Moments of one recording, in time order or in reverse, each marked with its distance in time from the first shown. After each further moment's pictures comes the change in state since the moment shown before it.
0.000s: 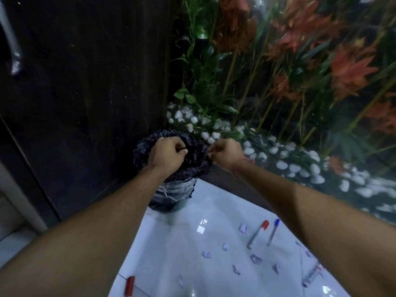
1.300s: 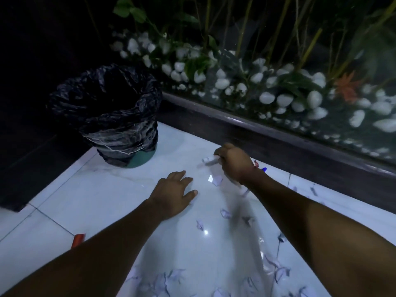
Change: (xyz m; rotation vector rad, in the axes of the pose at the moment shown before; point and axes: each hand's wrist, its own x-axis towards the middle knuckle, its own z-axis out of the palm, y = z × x) left_hand -0.148 -0.019 0.223 0.437 -0.590 0.075; right_hand -0.040 0.280 0.051 -0.319 -0.244 -0.209
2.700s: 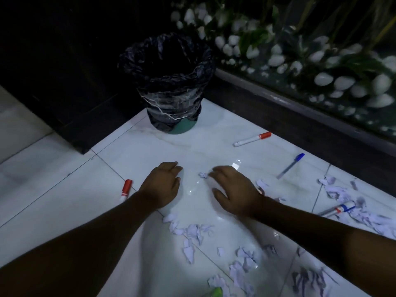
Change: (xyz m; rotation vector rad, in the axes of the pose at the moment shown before) left_hand -0.124 -0.060 -0.009 -0.062 0.106 -0.173; right_hand -0.113 -0.101 0.055 0.117 -0.070 -0.472
